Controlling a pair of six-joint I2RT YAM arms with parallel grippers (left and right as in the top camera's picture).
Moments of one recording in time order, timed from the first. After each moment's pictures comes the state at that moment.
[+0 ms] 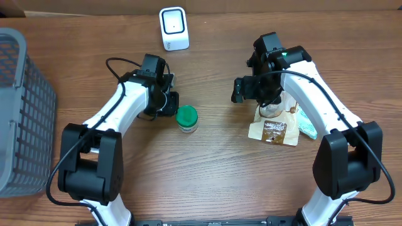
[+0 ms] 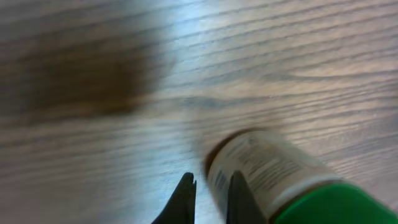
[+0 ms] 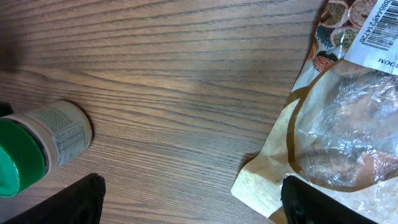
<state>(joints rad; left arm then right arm) -0.22 1.89 1.28 -0.78 0.25 -0.19 0.28 1.90 1.56 -1.09 -0.23 0.25</state>
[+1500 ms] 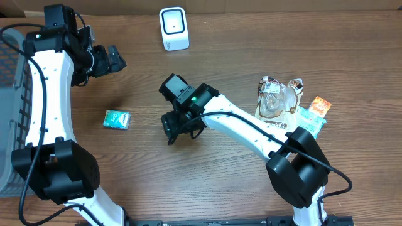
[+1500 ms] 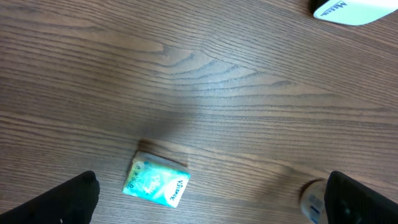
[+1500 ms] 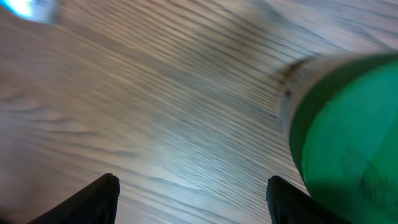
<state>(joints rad) 0.17 1.90 1.86 -1.21 0.15 -0.15 0.82 2.03 1.64 -0.92 -0.14 0.46</state>
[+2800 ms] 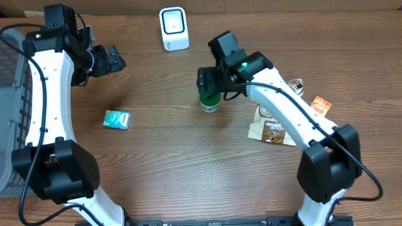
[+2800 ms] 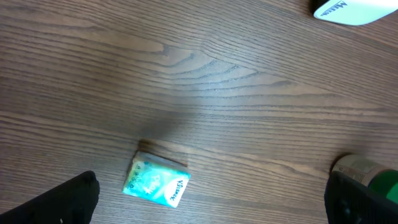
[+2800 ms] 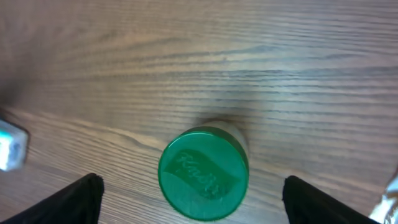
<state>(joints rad) 0.17 1.90 1.86 -1.21 0.15 -0.15 0.53 1.94 1.66 -0.84 -0.05 0.39</state>
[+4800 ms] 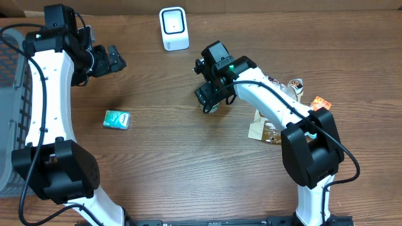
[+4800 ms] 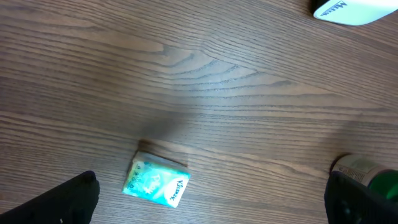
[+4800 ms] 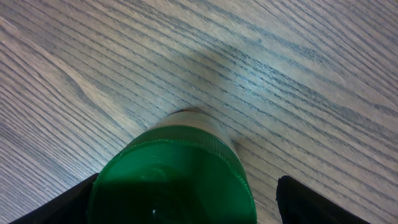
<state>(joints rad) 0.17 1.90 1.86 -1.21 0.15 -0.15 0.53 2.08 1.65 -0.83 -0.06 -0.09</state>
